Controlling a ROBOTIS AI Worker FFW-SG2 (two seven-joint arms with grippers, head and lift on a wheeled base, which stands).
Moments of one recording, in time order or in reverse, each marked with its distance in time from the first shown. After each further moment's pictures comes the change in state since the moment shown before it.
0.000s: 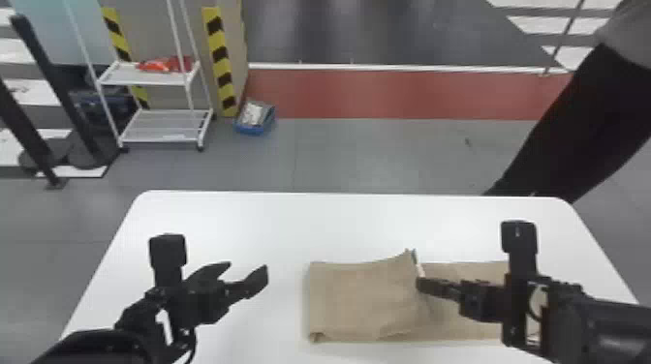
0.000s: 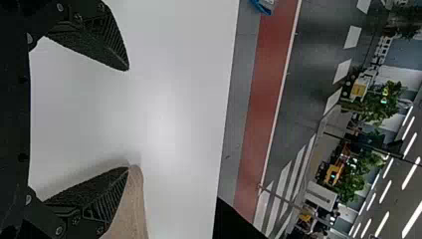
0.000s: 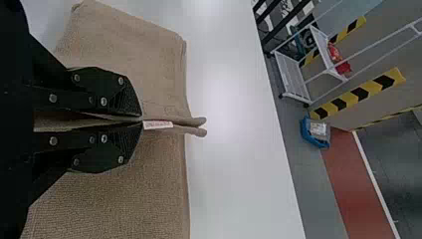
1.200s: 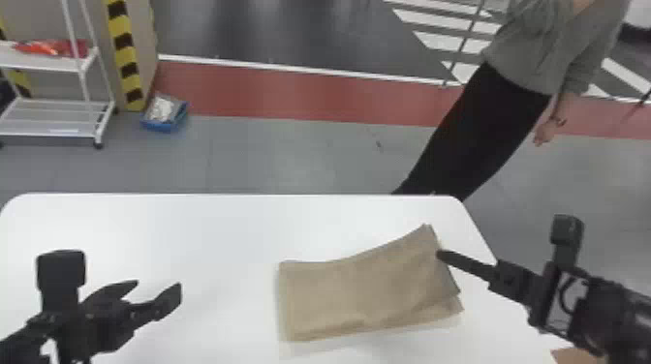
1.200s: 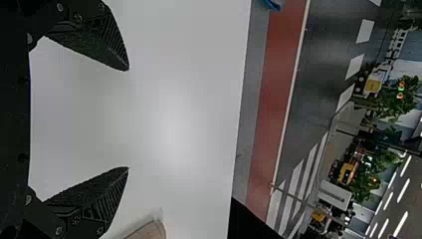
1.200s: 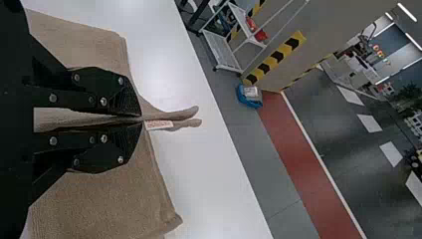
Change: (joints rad) left arm 0.006 -0.001 -0.038 0.001 -0.029 0.020 0.013; right arm -0.019 -0.141 -0.438 -0.008 -0.095 0.046 0.217
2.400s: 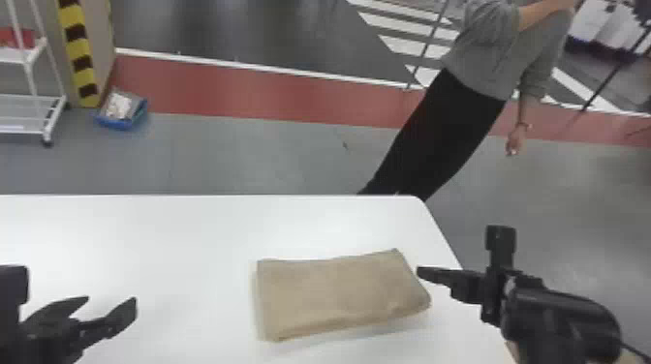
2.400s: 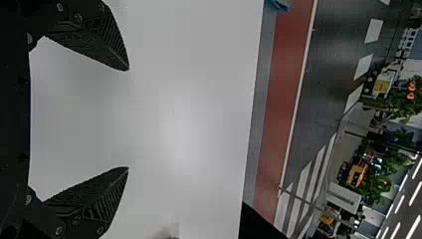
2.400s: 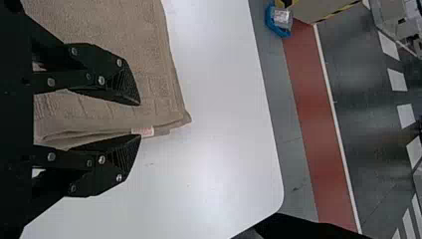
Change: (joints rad) left arm 0.009 0.001 0.002 0.014 -0.013 -0.002 -0.007; right arm -0.112 -0.043 0.048 0.425 0.346 -0.419 -0.079
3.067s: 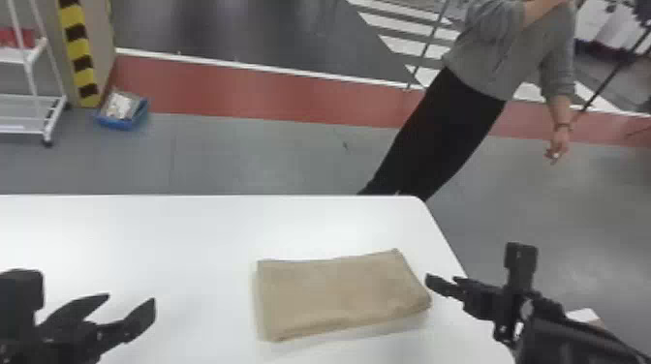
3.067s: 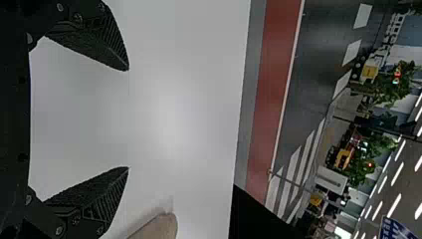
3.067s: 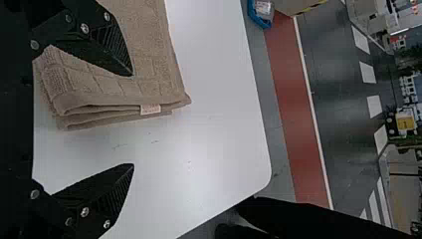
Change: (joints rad) left arm 0.043 0.000 -0.044 -0.050 0.012 -0.049 -0.031; right arm 0.091 0.039 -0.090 -0.055 -0.055 -0.119 -0.002
